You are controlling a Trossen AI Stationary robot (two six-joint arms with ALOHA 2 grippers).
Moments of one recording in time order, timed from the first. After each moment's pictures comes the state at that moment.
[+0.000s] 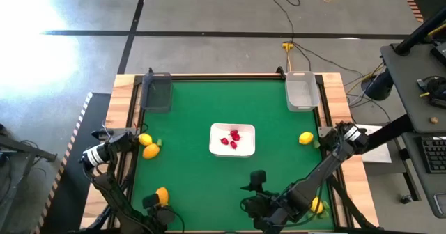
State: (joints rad) left arm -1.09 2.04 1.41 -0.98 -0.20 -1.46; right arm 0.75 1.92 1.60 -0.72 0.67 0.35
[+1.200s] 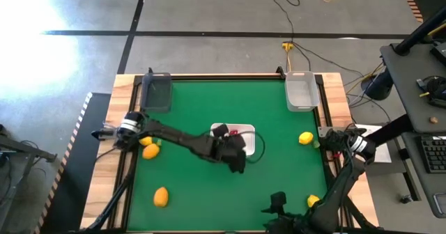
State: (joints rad) left arm -0.23 2.05 1.59 -0.62 -0.56 -0.48; right arm 0.98 1.97 1.56 -0.78 0.66 0.63
